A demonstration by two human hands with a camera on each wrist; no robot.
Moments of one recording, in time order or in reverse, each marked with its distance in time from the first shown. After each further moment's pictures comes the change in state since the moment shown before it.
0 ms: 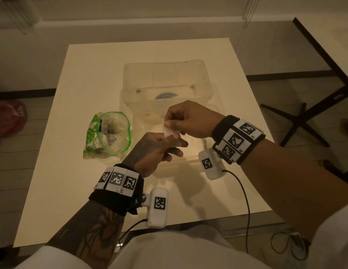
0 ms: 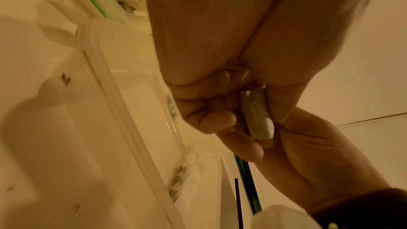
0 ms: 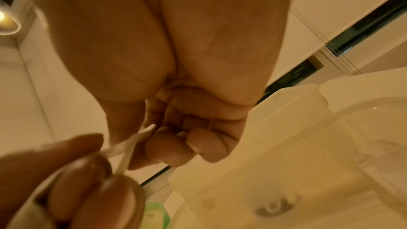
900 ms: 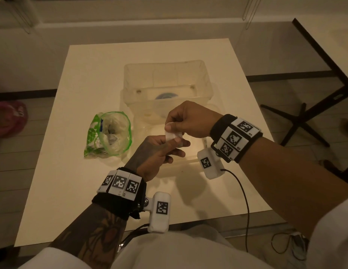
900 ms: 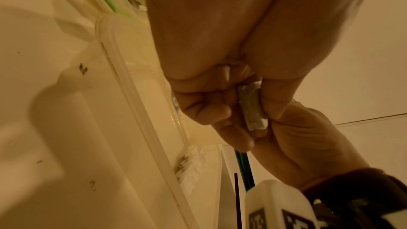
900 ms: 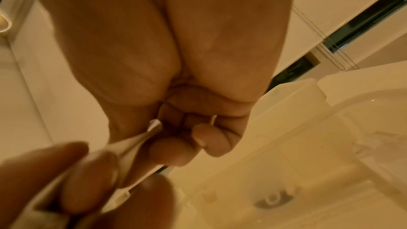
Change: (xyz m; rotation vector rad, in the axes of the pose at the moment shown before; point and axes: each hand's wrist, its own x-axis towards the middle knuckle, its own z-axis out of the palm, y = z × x) left_hand -0.005 -0.008 0.004 -0.048 0.007 0.019; right_hand 0.000 -0.001 0.001 -0.013 -0.040 0.014
